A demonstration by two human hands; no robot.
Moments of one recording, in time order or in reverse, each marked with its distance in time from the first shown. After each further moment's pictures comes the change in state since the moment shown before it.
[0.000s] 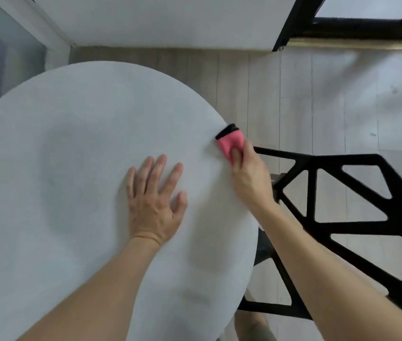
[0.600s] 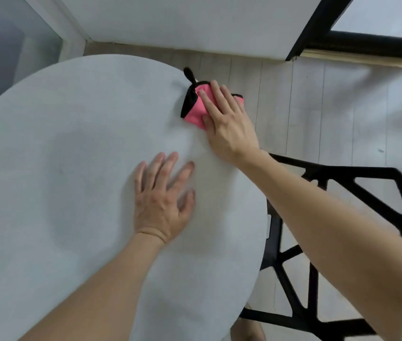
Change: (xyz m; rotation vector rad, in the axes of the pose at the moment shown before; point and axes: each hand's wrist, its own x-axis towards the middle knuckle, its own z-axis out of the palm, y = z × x) left_hand 0.002 0.001 -0.005 0.000 -0.039 0.002; right_hand 0.096 -0.048 0.032 -0.430 0.043 -0.664
